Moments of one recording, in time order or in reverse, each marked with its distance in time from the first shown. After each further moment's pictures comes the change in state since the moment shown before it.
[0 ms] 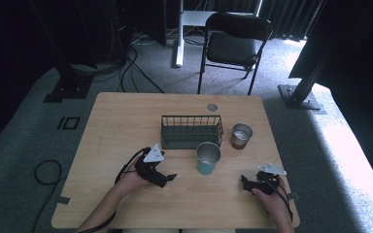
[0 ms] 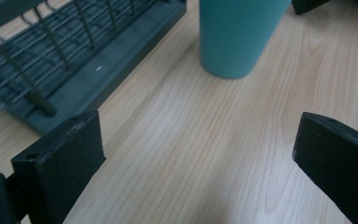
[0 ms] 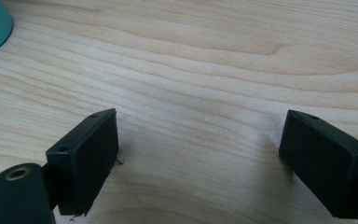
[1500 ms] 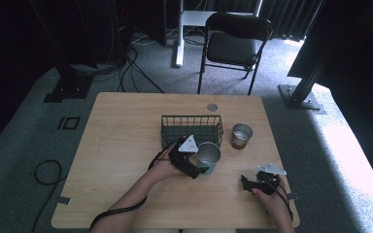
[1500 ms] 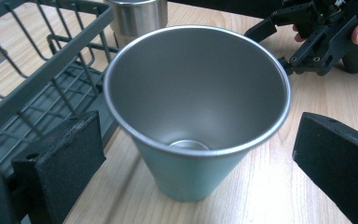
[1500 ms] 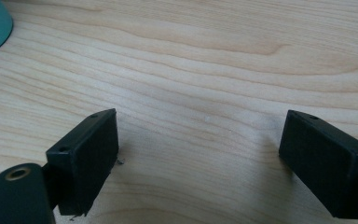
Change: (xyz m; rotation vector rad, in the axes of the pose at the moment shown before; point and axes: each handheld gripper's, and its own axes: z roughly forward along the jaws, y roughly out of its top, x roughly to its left) left arm -0.021 0.077 0.068 -0.064 -0.124 0.088; right arm 0.000 0.000 0.000 -0.001 0.001 0.001
